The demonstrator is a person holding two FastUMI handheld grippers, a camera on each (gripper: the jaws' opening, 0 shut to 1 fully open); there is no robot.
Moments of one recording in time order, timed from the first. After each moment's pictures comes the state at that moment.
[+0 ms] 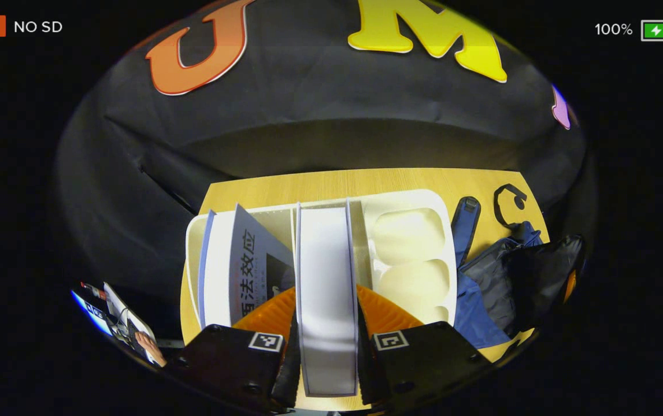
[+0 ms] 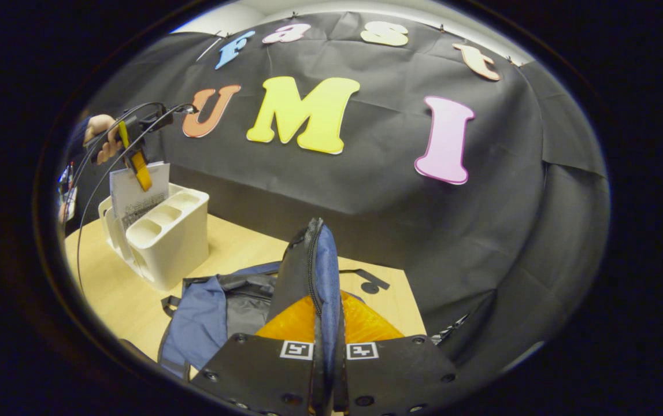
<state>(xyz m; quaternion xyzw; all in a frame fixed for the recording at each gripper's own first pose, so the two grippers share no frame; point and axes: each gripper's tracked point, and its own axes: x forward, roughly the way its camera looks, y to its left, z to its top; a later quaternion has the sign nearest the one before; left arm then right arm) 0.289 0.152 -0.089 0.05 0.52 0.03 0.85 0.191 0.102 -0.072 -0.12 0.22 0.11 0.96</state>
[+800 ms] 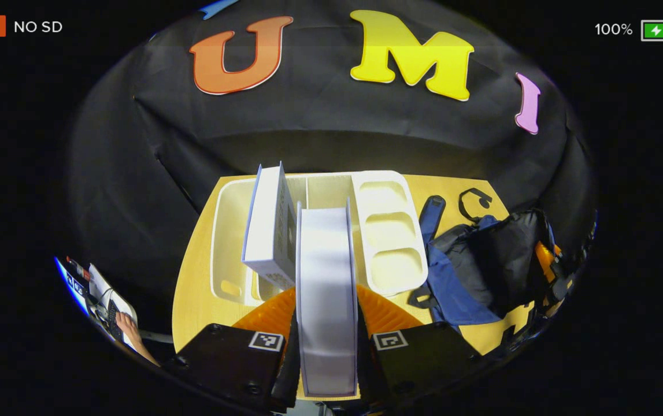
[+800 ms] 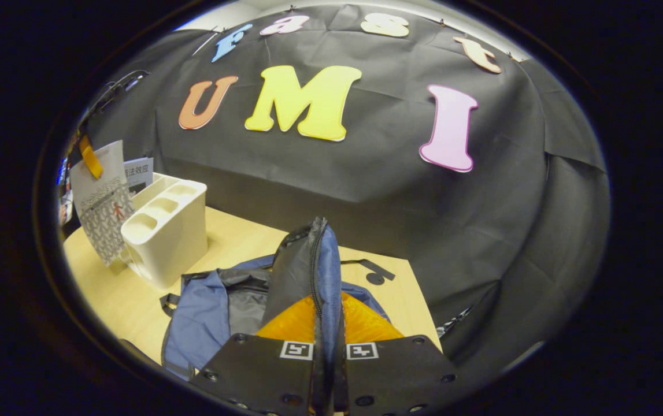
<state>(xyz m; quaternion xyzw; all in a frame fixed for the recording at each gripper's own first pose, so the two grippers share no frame) 0.190 0.138 -0.054 0.02 0.47 -0.02 0.88 0.195 0.112 -0.097 -0.12 0.25 0.10 0.96</state>
